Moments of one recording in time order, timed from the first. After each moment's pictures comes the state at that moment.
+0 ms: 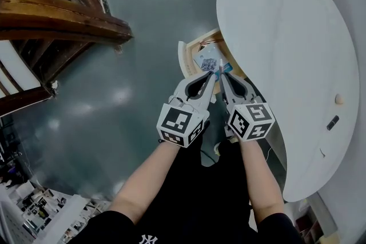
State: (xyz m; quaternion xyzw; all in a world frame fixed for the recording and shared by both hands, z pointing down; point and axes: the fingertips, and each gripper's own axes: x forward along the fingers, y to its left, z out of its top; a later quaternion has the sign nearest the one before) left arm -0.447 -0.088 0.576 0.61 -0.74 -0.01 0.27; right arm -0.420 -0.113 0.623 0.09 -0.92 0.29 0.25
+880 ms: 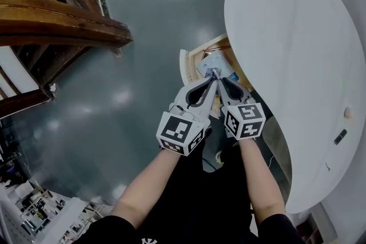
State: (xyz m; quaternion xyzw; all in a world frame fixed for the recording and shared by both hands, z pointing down) left arm -0.467 -0.090 0.625 0.61 -0.74 -0.03 0.28; right arm -0.442 -0.108 0.725 0.08 -0.92 0.24 0.31
